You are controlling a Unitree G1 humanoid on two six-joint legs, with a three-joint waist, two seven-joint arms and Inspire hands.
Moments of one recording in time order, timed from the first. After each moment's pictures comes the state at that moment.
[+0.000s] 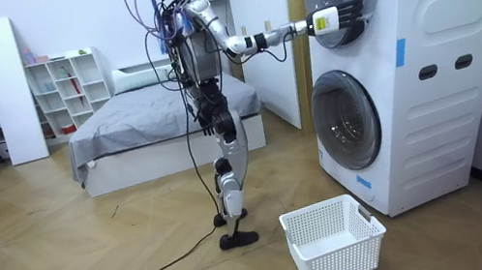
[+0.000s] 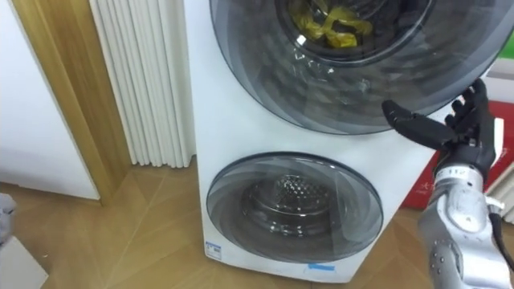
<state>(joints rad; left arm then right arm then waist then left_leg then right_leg) 0.28 0.22 0.12 1.04 0.17 0.07 0.12 -0.38 -0.45 -0.14 0.38 0.51 -0.06 -0.38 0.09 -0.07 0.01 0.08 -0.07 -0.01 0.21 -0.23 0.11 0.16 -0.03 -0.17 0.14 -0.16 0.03</state>
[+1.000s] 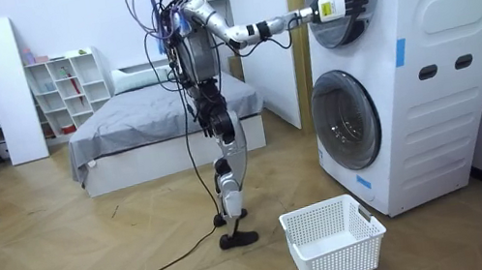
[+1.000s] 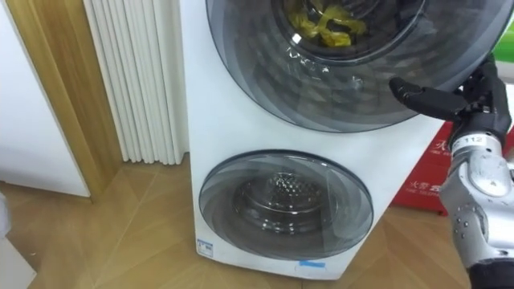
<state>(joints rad) 0.28 0.26 0.12 1.00 0.21 0.11 0.04 -0.50 -0.57 -0.10 0.48 0.55 0.00 -0.28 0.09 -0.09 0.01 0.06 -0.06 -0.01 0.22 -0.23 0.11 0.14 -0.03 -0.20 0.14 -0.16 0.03</state>
